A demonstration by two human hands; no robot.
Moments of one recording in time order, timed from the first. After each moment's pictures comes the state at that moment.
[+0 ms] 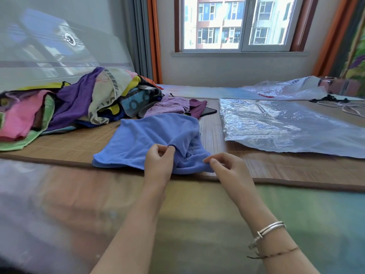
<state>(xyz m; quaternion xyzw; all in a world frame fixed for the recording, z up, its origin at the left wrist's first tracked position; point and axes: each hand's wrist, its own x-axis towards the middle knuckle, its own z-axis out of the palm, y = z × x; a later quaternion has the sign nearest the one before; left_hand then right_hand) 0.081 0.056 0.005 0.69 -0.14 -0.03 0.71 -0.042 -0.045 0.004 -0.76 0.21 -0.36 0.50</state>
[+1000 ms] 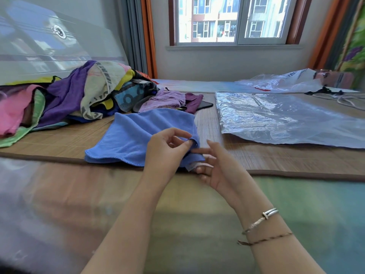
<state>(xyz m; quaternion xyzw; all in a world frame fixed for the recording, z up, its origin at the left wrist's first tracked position) 0.057 0.061 0.028 0.69 -0.34 0.01 0.64 -0.037 -0.027 0.025 -0.55 0.22 -0.17 0.79</state>
